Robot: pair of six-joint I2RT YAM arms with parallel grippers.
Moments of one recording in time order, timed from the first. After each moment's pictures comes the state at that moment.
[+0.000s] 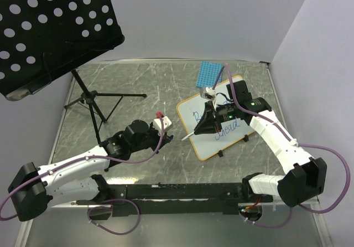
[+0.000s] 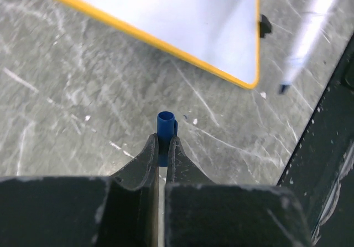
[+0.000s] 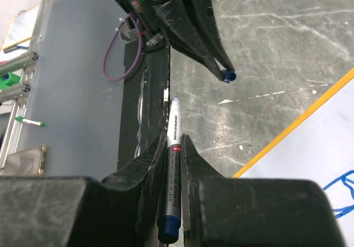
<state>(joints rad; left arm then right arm) -0.90 1.03 0.61 0.00 0.09 -0.05 0.34 1.24 1.12 -0.83 -1.20 -0.49</state>
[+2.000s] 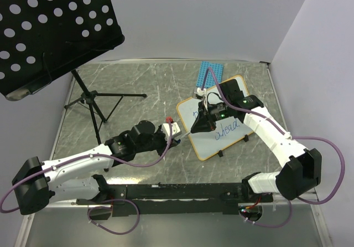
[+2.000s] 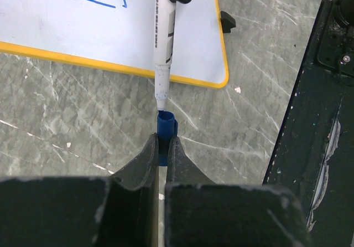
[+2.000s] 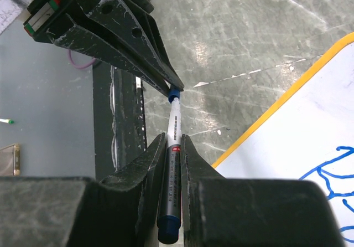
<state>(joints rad) -0.98 1.09 0.67 -0.01 0.16 0.07 0.42 1.31 1.15 -0.79 -1.01 -0.46</state>
